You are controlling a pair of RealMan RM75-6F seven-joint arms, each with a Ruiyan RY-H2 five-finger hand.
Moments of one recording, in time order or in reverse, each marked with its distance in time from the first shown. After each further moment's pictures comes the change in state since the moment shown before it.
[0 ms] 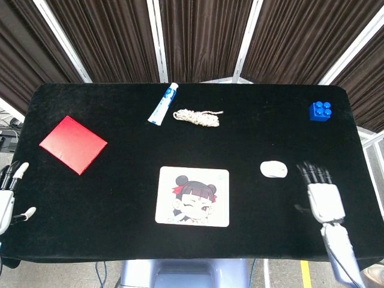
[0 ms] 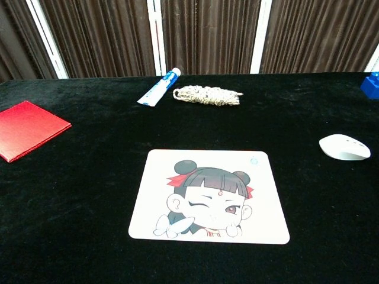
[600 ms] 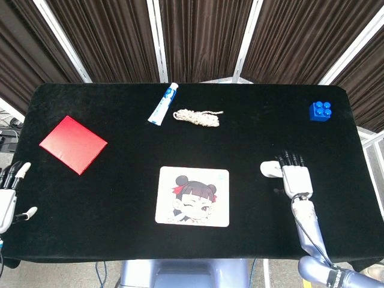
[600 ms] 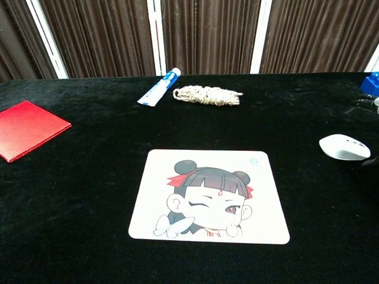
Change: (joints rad) left arm -0.010 -0.009 0.000 0.013 -0.012 -0.023 0.003; right arm 0.183 -0.205 0.101 0.163 0.281 -0.135 -0.174
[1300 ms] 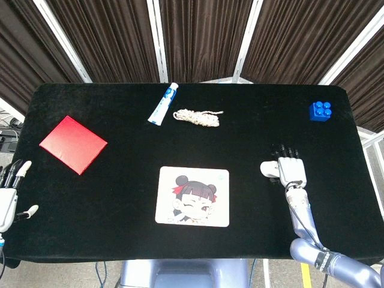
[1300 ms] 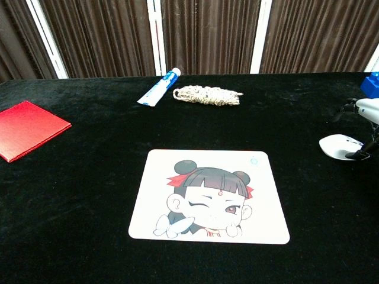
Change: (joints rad) left arm -0.002 -0.017 -0.008 0.017 0.011 0.021 -0.002; right arm 0.106 -0.079 0.022 0.187 0.111 -0.113 0.033
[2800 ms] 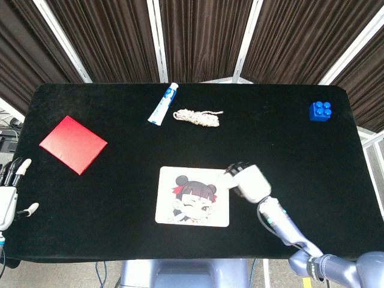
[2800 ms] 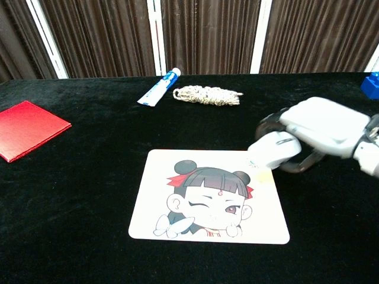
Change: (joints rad) left arm -0.006 -0.009 -0.009 0.010 -0.001 0.007 0.000; right arm 0.080 -0.095 -0.249 0.145 -0.729 0.216 0.265
